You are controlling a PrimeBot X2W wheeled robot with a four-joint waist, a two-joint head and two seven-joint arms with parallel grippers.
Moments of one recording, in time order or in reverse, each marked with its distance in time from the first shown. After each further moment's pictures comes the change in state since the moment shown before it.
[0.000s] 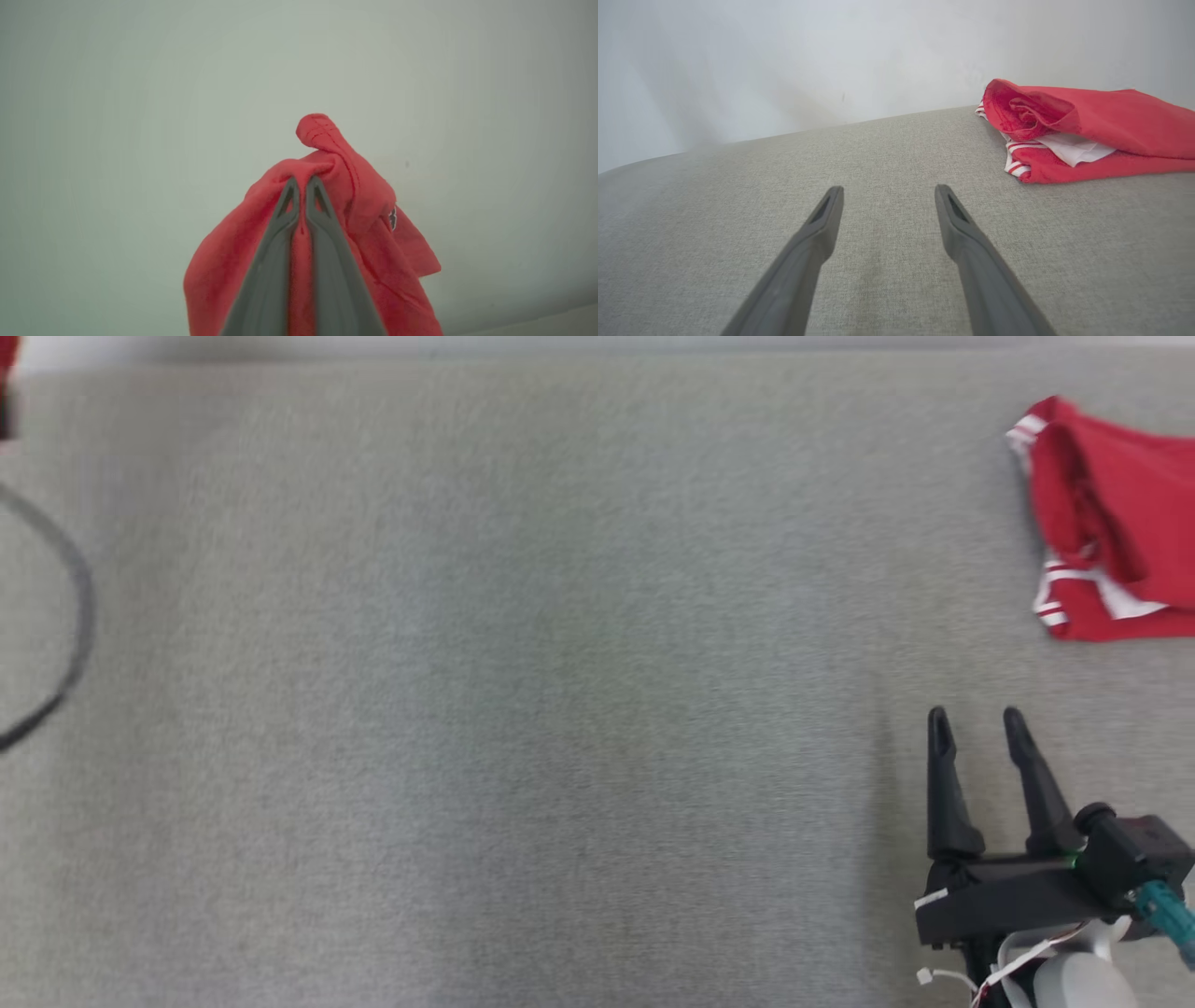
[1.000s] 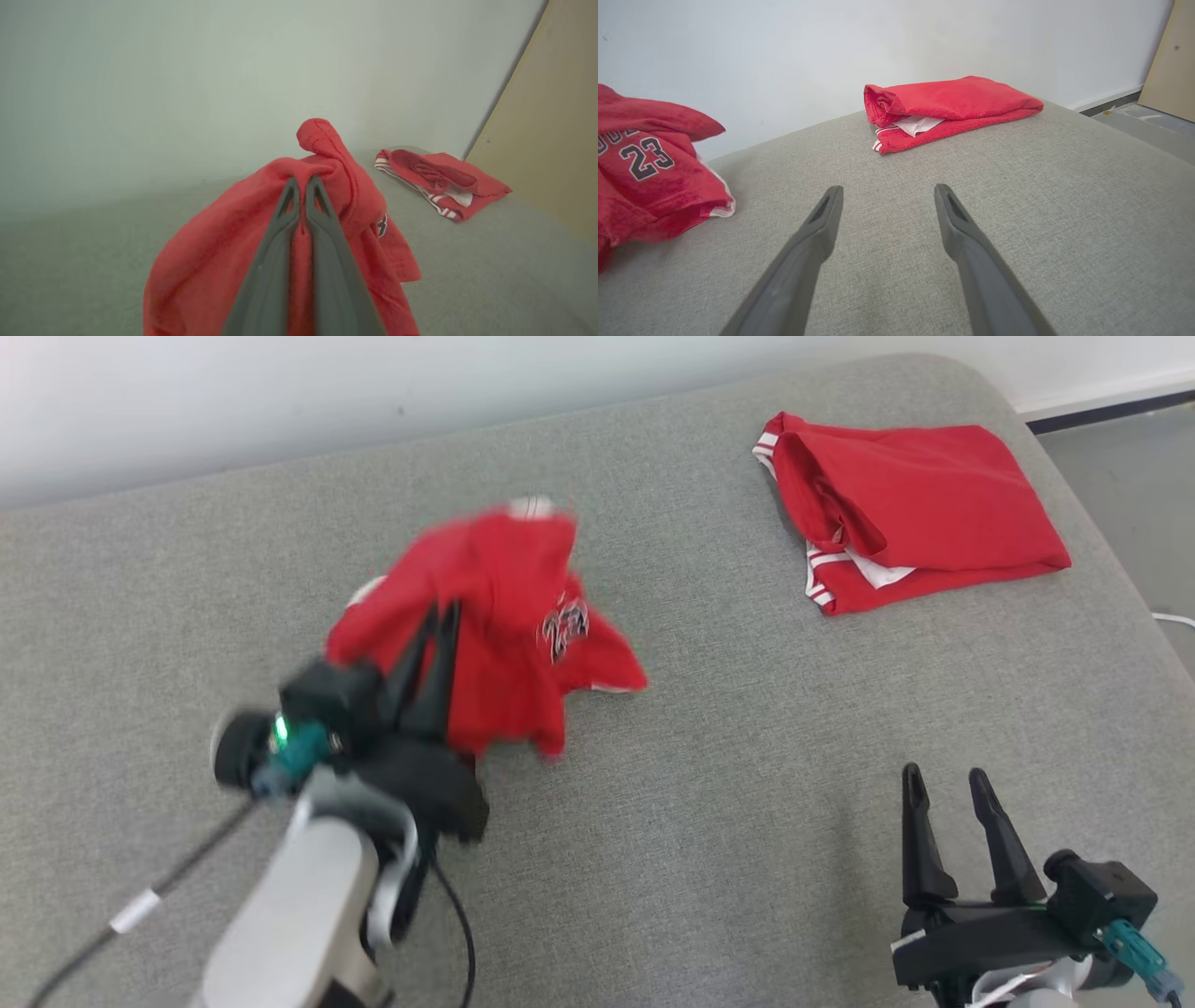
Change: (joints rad) left arm 0.601 -0.312 -0.241 -0.372 -0.079 0.145 0.103; right arm 0.029 0.002 0.045 0.160 0.112 0.000 -0.083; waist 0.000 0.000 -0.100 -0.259
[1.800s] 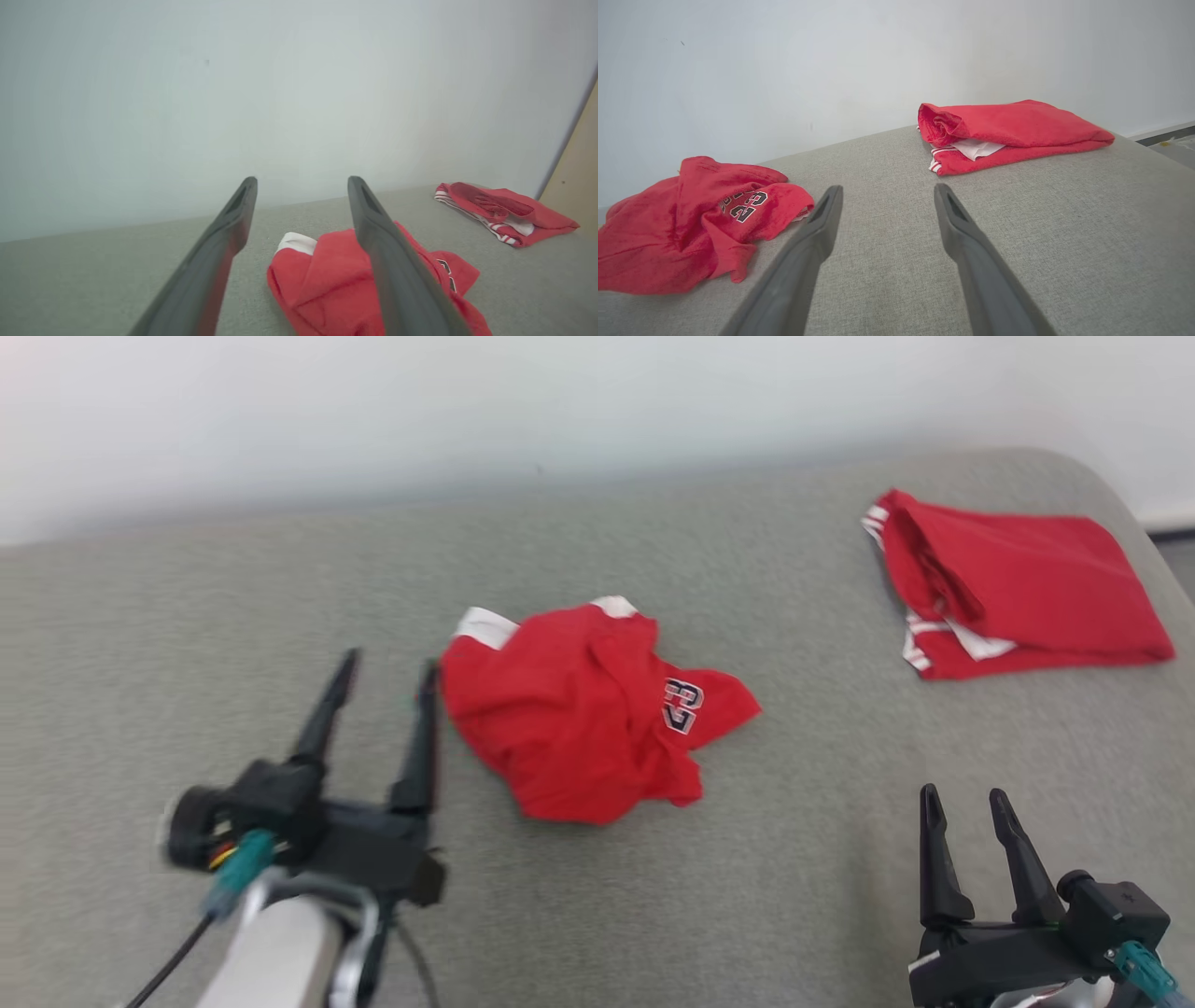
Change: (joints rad) left arm 0.169 0.023 0.071 -0.086 0.056 0.019 -0.139; right arm 0.037 0.001 -0.038 -0.016 -0.059 0.000 0.004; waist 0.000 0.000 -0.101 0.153
